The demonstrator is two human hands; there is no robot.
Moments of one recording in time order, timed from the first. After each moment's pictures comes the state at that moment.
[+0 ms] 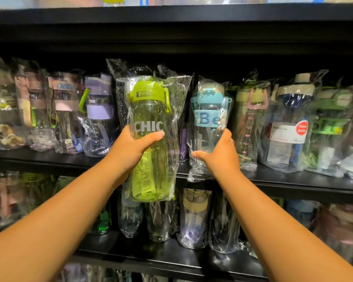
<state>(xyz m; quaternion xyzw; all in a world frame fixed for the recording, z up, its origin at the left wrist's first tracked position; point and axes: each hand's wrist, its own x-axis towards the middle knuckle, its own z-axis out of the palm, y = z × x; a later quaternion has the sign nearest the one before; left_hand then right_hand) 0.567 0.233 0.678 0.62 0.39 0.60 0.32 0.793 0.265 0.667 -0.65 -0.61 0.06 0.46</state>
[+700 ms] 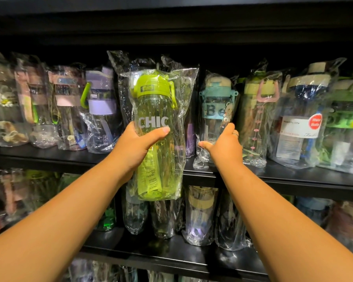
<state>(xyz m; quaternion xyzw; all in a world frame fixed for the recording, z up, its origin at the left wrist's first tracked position) 0.568 0.235 0.676 0.61 0.40 0.60 0.32 0.789 0.304 0.665 -0.68 -0.59 0.01 0.43</state>
